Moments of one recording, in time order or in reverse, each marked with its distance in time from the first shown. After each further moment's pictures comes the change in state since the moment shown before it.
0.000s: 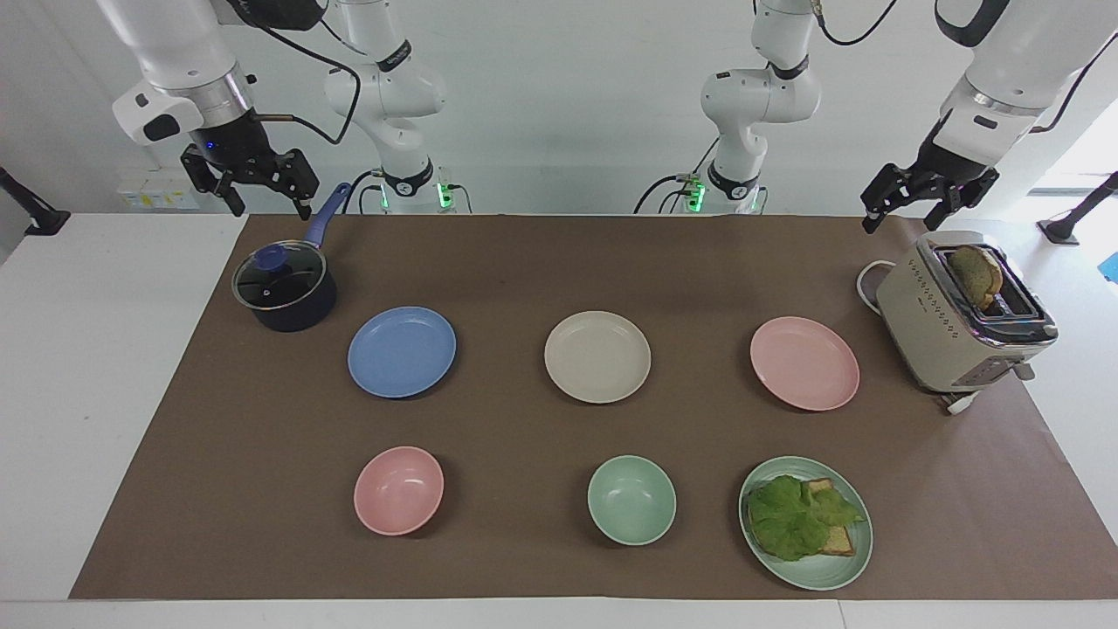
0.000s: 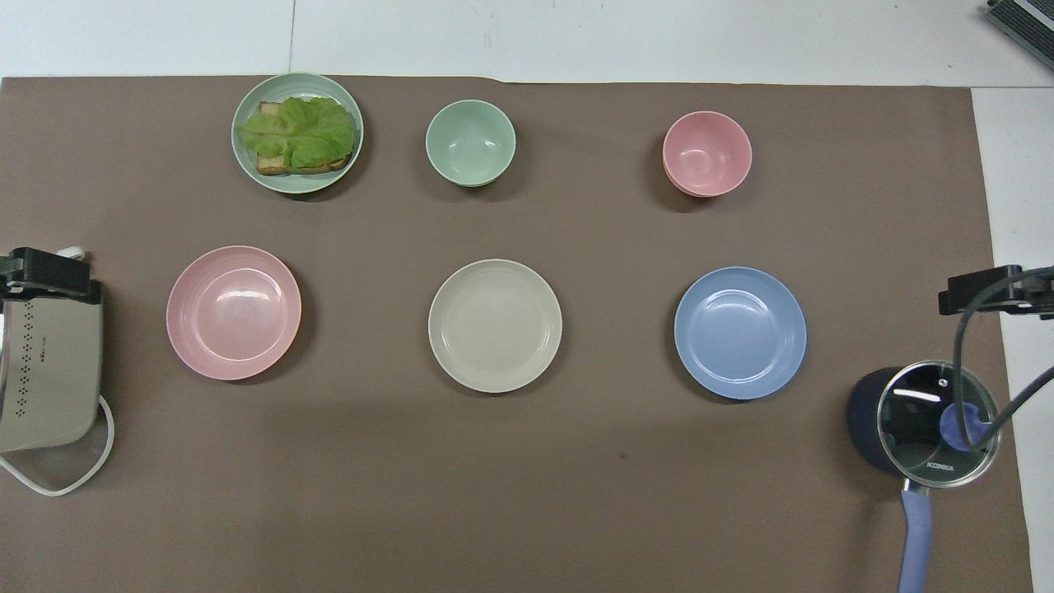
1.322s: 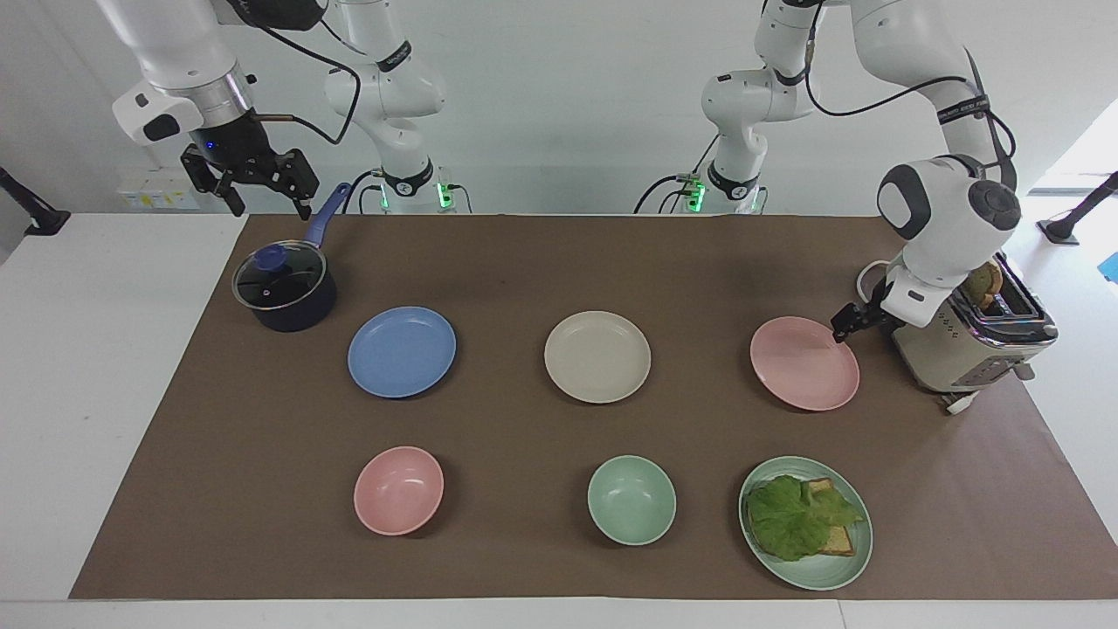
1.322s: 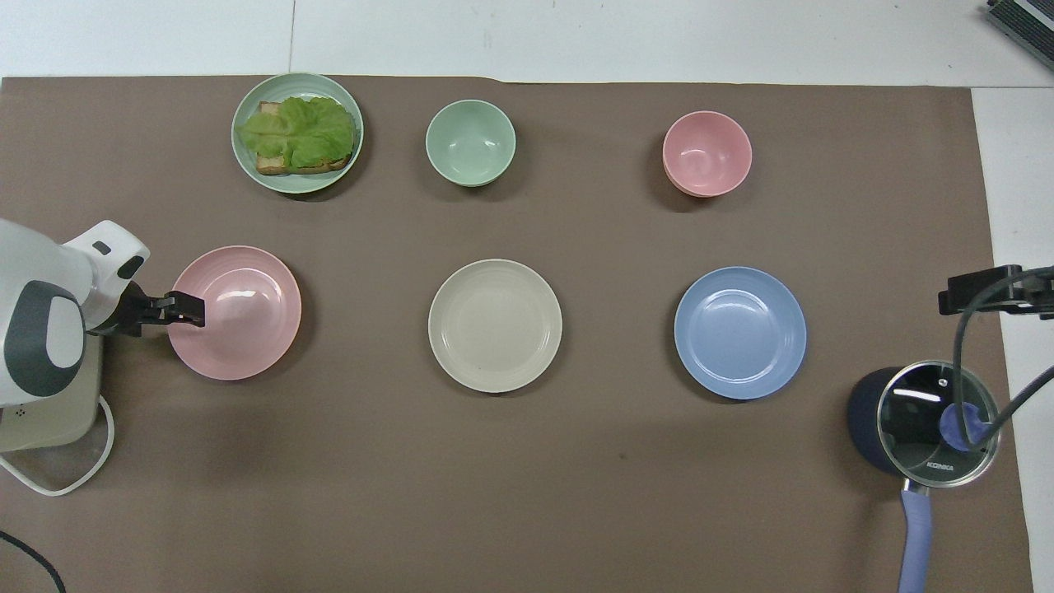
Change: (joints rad) left arm 0.095 0.258 0.000 -0.379 0.001 0.575 0.070; right arm 0.000 0.000 0.000 0.000 0.000 0.000 0.000
